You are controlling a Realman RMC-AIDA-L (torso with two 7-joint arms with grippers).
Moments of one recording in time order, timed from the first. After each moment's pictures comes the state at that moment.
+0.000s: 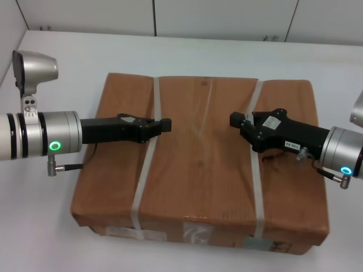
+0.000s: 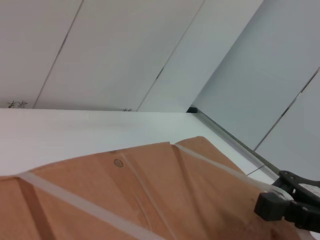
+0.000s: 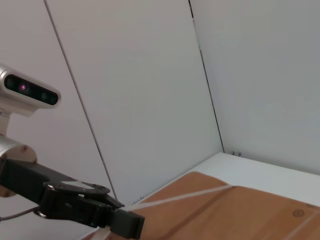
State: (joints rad) left arm -0.65 -1.93 1.39 0.26 1.25 1.22 -1.53; right arm 0.65 2.08 -0.77 -0.18 -1.68 -1.21 1.06
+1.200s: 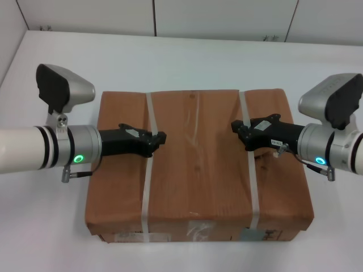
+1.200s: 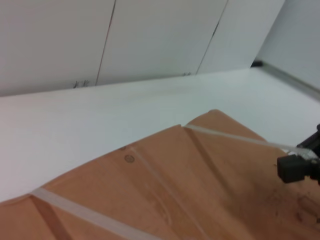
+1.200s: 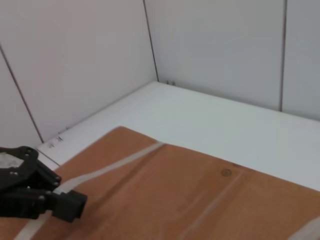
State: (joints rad) left arm -0.68 -2.01 1.41 0.25 1.31 0.90 -1.38; right arm 0.80 2.08 -0.78 -0.02 -1.69 -0.82 1.04
